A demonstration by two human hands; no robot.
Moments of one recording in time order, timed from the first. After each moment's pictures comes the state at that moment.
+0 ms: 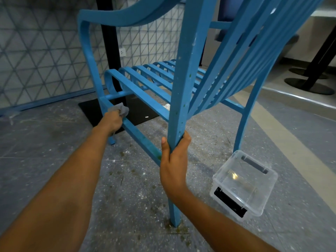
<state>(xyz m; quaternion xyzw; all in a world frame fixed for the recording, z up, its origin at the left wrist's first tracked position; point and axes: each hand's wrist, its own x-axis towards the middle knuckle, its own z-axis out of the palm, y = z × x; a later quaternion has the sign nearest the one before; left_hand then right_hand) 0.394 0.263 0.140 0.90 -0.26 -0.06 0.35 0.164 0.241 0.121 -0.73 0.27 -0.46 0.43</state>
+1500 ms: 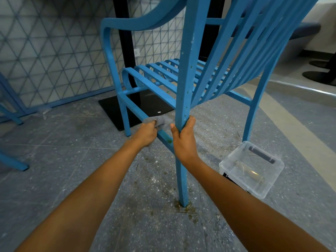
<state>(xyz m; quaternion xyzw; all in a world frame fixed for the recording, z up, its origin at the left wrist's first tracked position) 0.278 0.284 0.135 0.89 -0.35 -0.13 0.25 0.148 0.233 0.140 -0.77 0.22 -0.42 0.43</state>
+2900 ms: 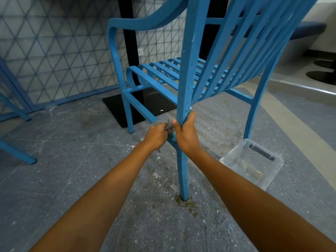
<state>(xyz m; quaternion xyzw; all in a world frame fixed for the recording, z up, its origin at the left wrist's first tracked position) 0.237 0.288 0.131 0.85 -0.37 -0.12 0.35 0.144 0.224 0.140 -0.79 0.18 -0.38 0.45</state>
